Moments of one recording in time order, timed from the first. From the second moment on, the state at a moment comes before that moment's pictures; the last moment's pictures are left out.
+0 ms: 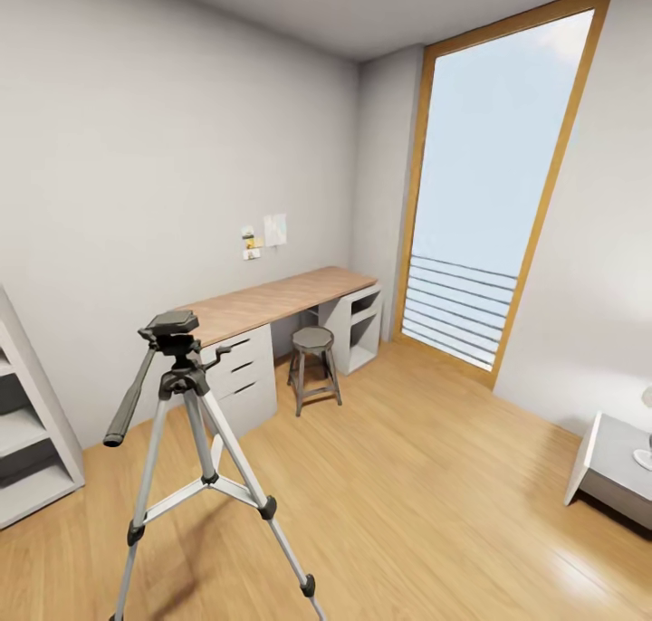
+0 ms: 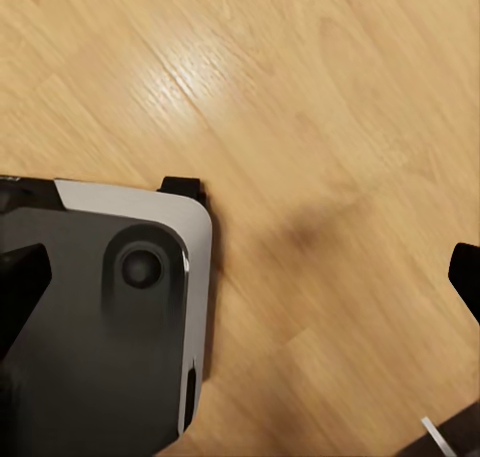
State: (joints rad) left arm -0.31 0.04 -0.30 -0.01 0.66 0.15 0.10; right arm -0.24 -0.18 -0.45 0.03 0.53 -0.07 0.15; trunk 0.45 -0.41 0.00
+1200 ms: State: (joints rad) left arm -0.18 0.09 -0.29 0.00 0.74 0.10 -0.06; right arm -0.24 -0.18 -0.45 0.03 0.53 -0.07 0.14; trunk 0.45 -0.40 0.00
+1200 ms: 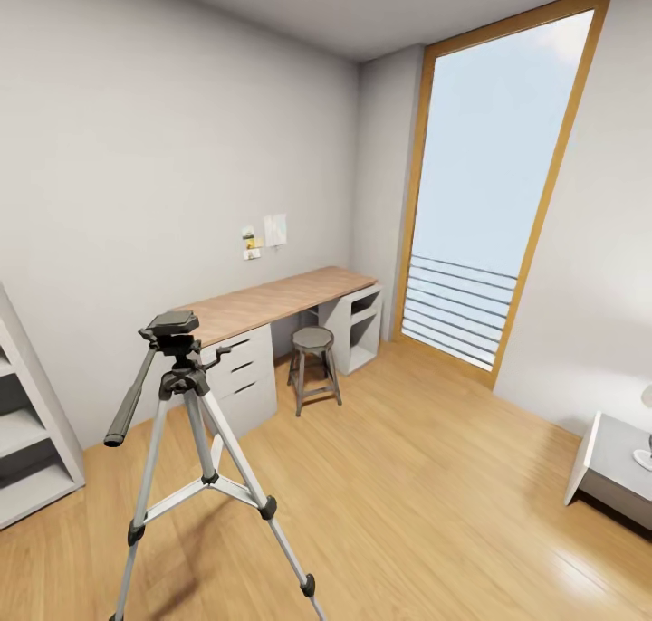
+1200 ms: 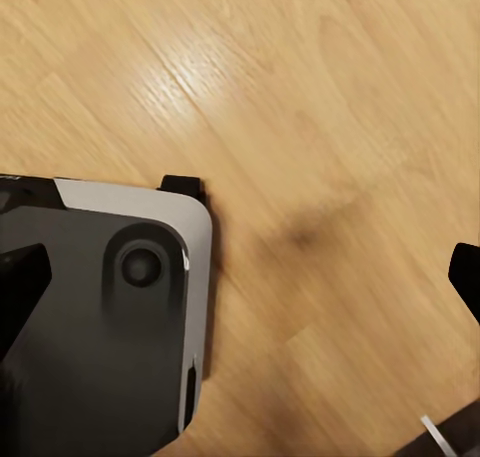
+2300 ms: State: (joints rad) left arm -0.18 0.09 -0.29 0.00 0.75 0.04 -0.06; right arm -0.24 -0.18 -0.45 0.03 0.53 -0.07 0.13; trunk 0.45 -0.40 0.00
